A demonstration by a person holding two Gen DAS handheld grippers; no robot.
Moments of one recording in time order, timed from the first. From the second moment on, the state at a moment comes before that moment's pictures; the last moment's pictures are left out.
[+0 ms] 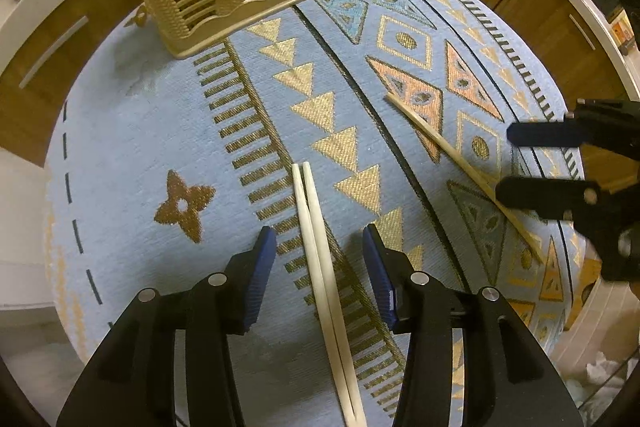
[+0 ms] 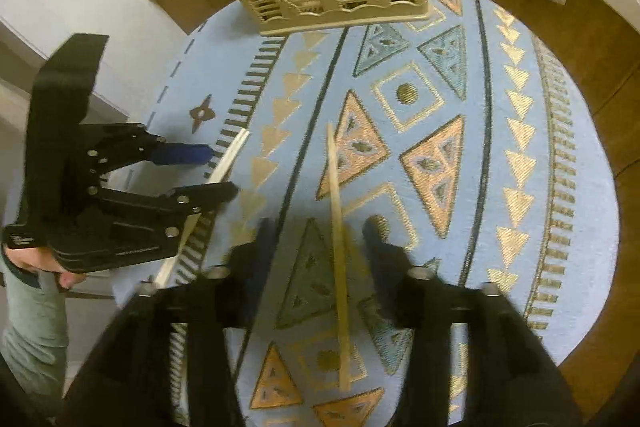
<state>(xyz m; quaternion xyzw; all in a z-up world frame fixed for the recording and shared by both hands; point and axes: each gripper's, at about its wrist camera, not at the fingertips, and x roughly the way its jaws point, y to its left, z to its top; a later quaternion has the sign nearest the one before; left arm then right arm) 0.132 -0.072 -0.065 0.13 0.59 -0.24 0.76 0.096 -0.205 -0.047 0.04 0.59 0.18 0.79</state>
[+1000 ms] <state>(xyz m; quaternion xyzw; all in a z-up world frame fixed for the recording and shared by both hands) 0.102 -0.046 0.040 0.01 0.35 -0.29 0.89 0.081 -0.213 0.031 0.02 0.48 0.21 0.85</state>
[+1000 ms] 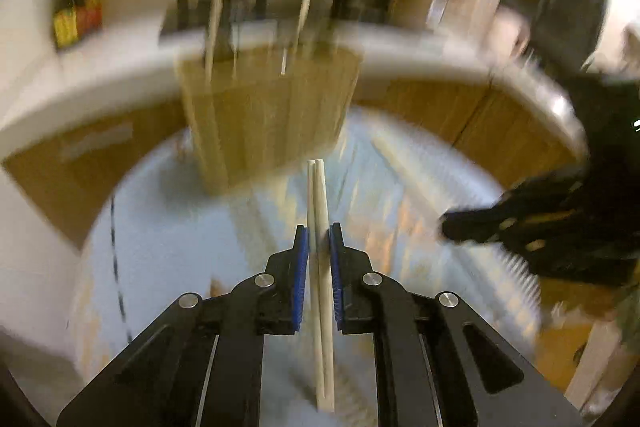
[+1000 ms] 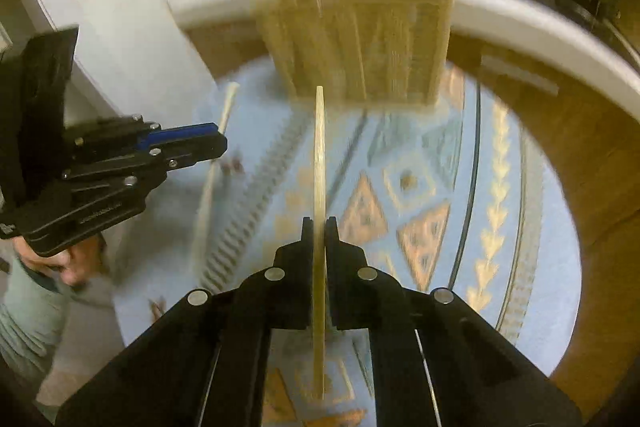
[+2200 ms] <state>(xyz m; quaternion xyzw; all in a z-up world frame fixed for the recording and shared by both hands) 0.192 0.003 0.169 -0.07 0.13 -0.25 0.96 0.247 -0.199 0.108 0.10 0.17 0.12 0.97</state>
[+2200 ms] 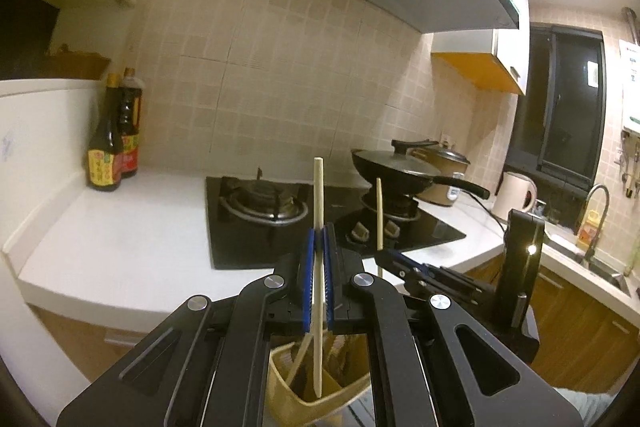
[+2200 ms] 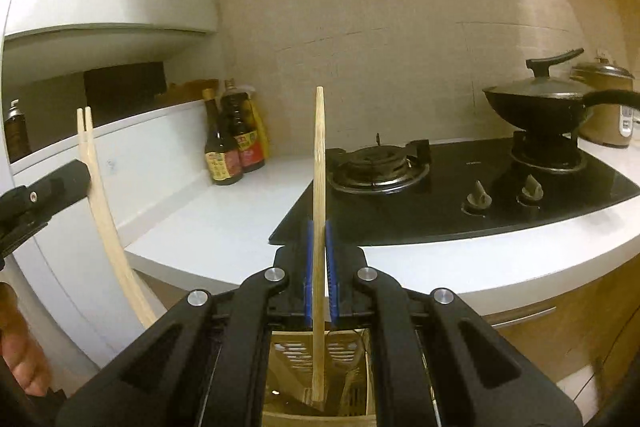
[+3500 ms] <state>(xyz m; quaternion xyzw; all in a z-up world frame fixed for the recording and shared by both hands) 0.075 -0.004 0.057 -0.08 0.16 -0.20 0.96 0.066 -0.219 0.036 0.07 0.21 0.10 0.97</state>
